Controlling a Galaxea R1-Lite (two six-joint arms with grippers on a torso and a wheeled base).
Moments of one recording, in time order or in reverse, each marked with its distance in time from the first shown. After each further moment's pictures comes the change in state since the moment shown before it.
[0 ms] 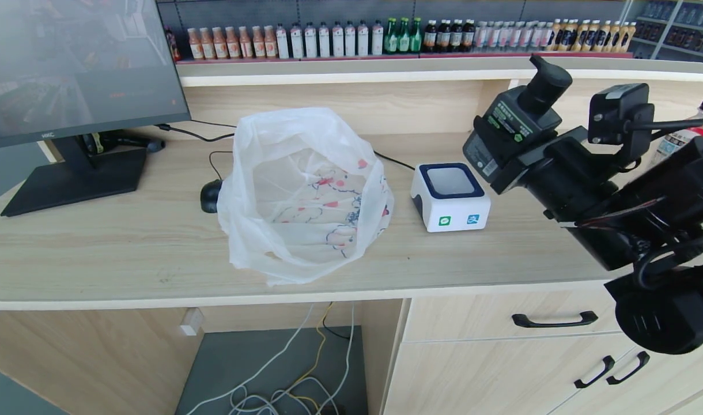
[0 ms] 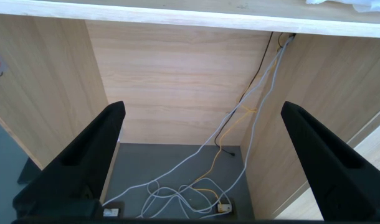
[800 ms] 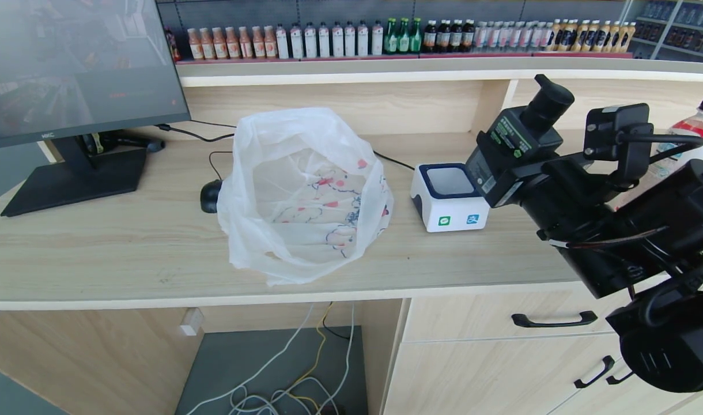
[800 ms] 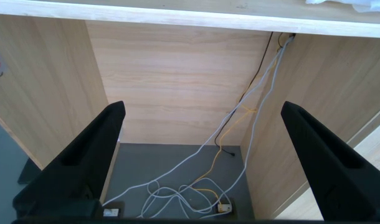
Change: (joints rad) left arm 0.000 0.000 0.000 0.000 0.000 0.000; right arm 0.092 -0.024 0.091 -0.025 -0.253 0.029
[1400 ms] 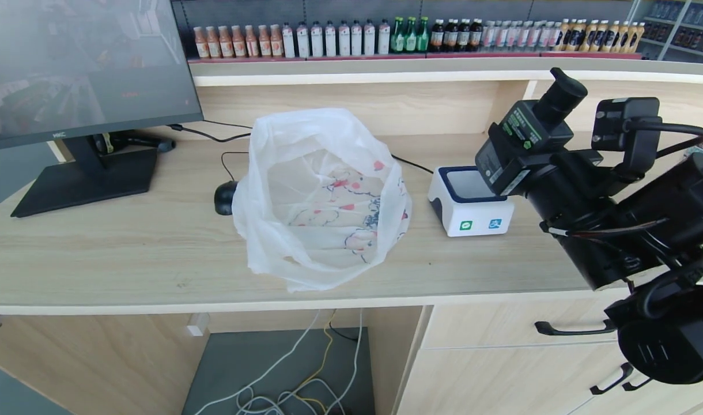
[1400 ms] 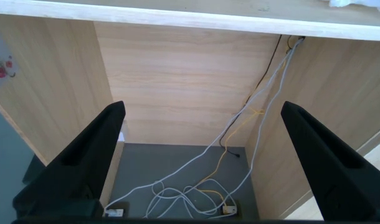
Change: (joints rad) left arm -0.001 0.000 0.000 0.001 0.000 -0.003; right arm -0.007 0.001 -0.027 0.002 -0.079 0.031
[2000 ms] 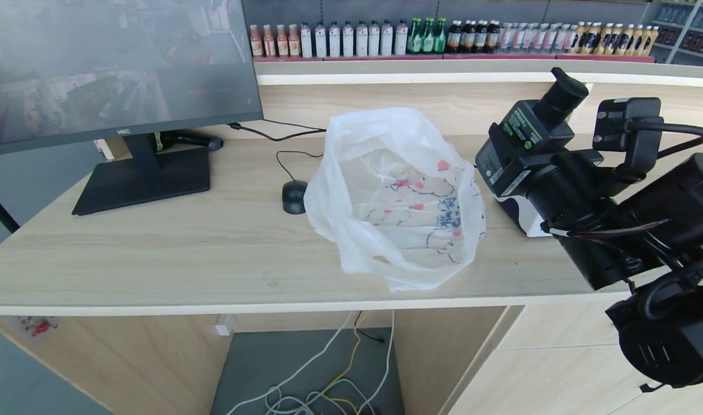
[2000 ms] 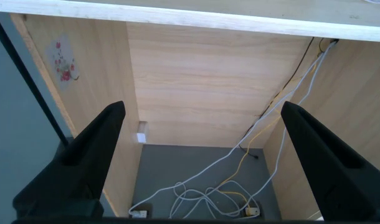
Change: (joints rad) left arm 0.000 0.000 0.000 0.000 0.000 0.001; right arm -0.001 -0.002 0.004 -0.001 0.001 0.001
